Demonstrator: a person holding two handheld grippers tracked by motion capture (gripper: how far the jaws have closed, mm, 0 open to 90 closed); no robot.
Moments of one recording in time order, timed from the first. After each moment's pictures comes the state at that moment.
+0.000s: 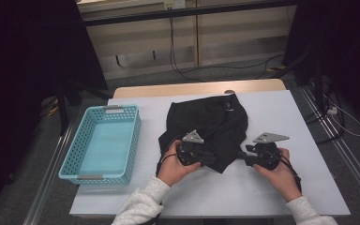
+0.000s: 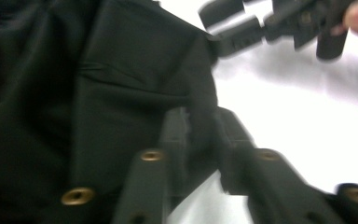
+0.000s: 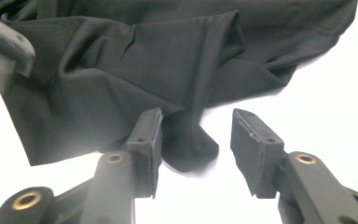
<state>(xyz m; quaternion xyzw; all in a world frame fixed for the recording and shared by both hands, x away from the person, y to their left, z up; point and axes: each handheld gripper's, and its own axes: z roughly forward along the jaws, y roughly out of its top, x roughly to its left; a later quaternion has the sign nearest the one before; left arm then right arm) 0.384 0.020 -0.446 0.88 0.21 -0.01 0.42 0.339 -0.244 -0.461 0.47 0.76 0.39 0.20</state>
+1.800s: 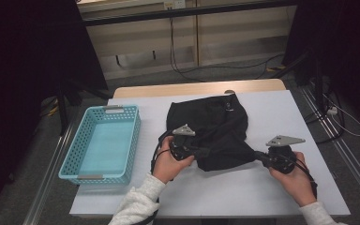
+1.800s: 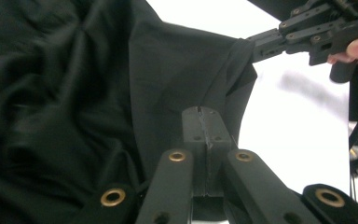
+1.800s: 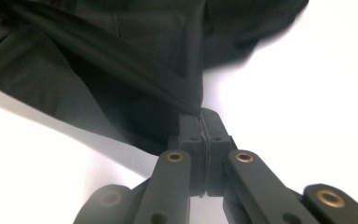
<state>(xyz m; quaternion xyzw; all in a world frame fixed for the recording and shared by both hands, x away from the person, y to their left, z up) 0.390 0.038 -0.426 0.85 0.25 -0.05 0.46 0.310 -0.270 -0.447 0.48 0.78 0.36 0.19</state>
